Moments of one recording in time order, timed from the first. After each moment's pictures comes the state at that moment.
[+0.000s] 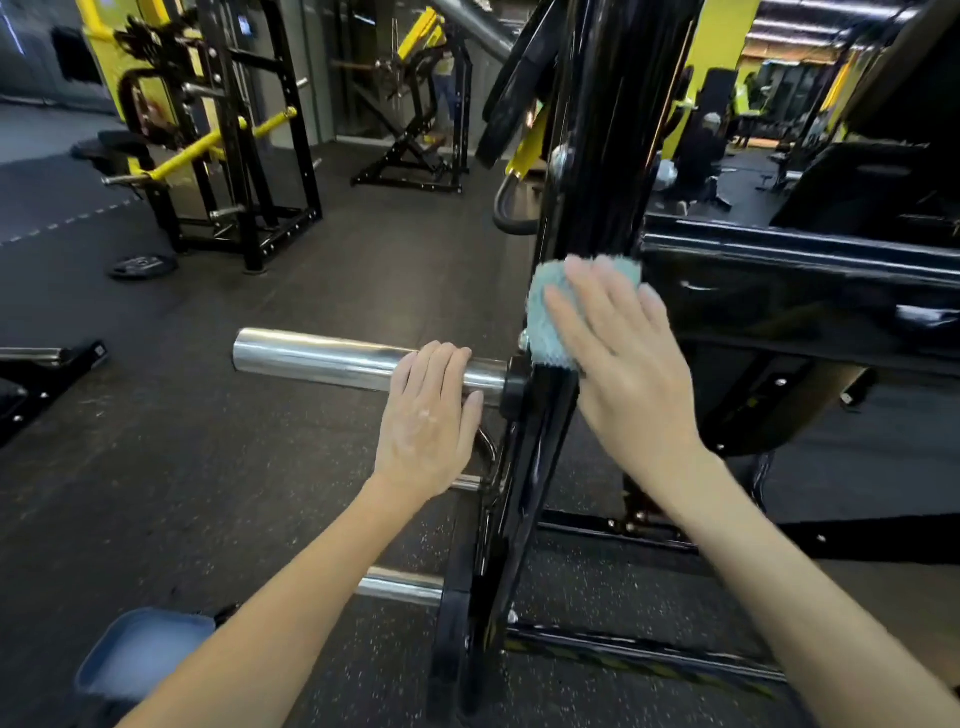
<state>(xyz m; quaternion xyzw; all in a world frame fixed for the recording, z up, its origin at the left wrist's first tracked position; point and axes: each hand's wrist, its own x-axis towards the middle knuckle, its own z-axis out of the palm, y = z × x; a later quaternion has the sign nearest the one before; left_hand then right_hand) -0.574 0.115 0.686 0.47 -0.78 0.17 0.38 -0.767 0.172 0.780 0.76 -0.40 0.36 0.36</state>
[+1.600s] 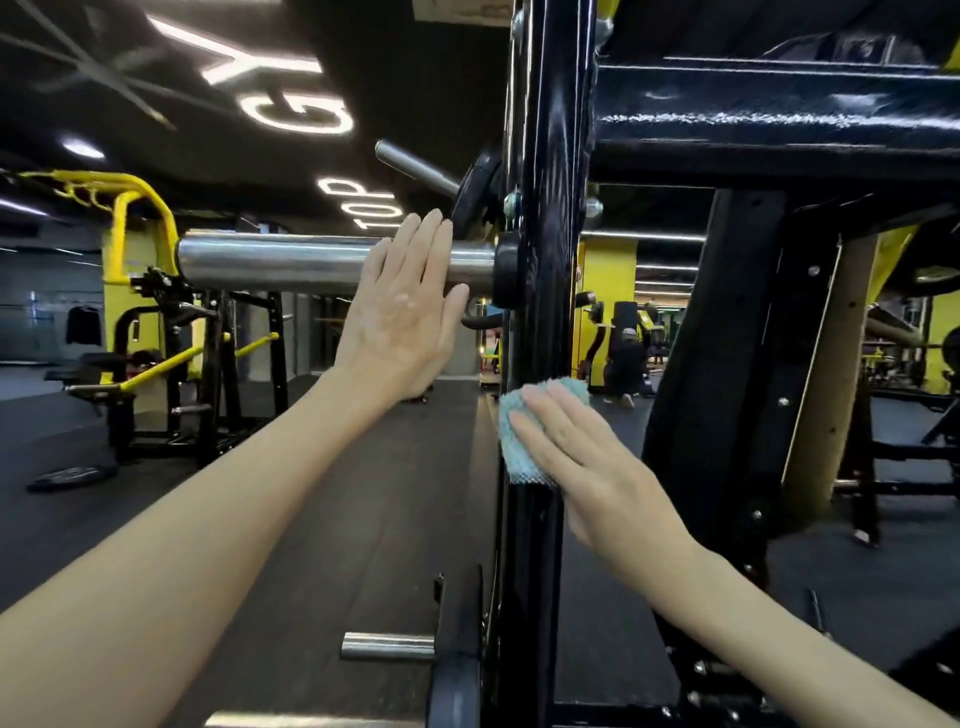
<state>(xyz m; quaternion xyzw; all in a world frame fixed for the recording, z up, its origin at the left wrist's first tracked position) -0.569 0.072 0.638 0.35 -0.70 0.40 0.47 -0.774 0.162 0.529 0.75 -0.35 0.35 0.44</state>
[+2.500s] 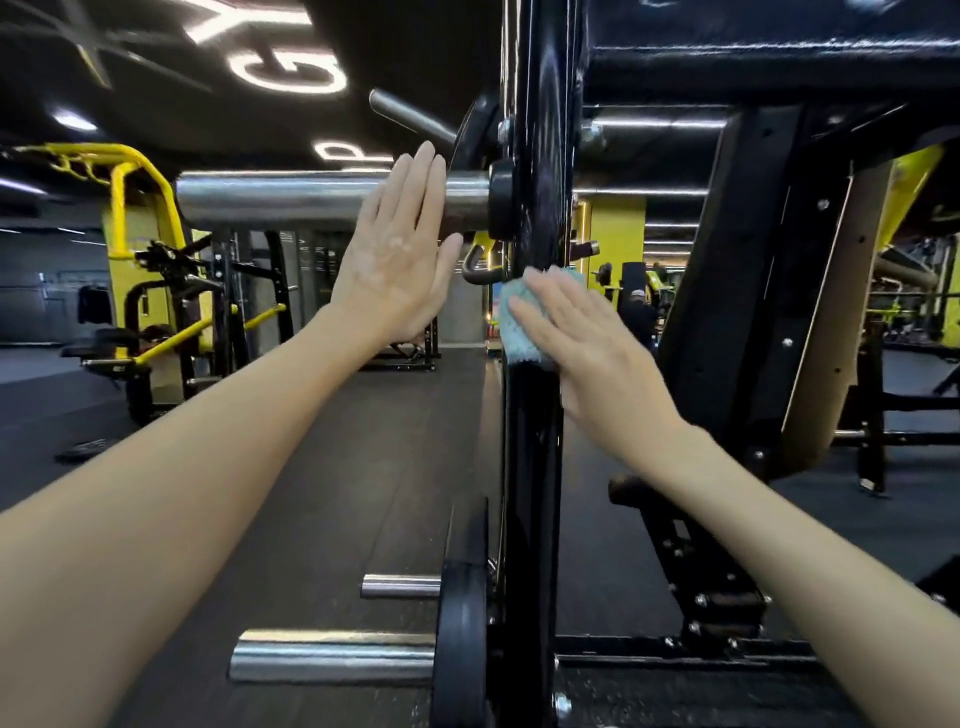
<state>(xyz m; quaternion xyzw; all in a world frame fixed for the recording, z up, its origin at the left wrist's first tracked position) -0.563 0.077 0.629 0.34 -0.72 0.42 0.44 -0.770 0.158 0.551 0.72 -0.39 0.38 0.44</state>
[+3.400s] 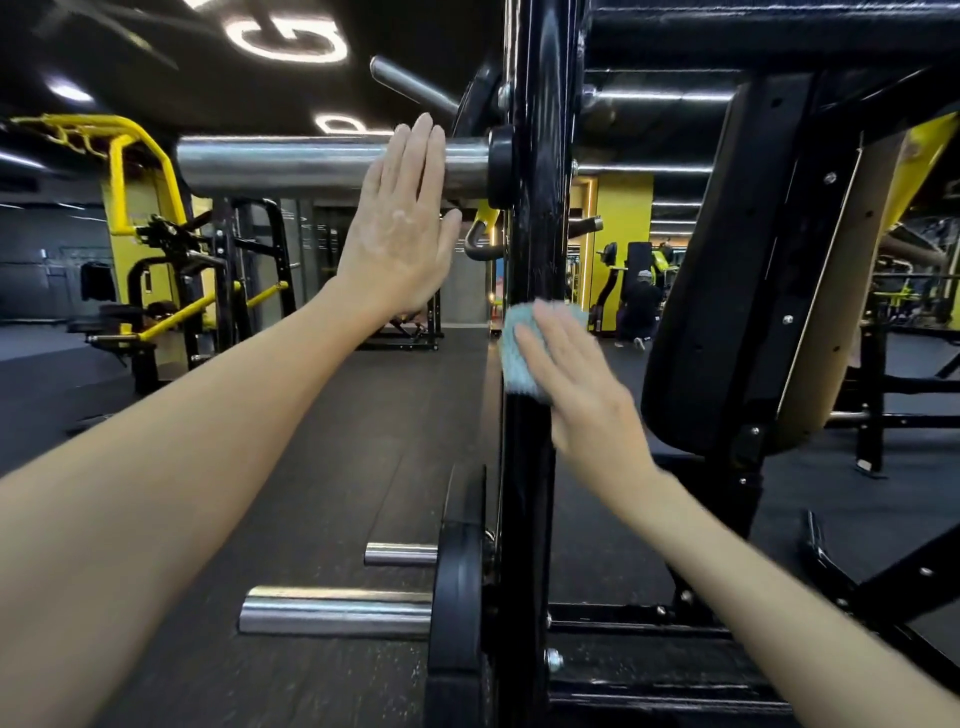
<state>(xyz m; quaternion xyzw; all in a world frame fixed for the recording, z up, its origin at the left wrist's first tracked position) -0.570 0.079 0.627 0.36 -0.72 0.39 0.45 -0.767 0.155 0.486 0.72 -0.37 0.45 0.38</state>
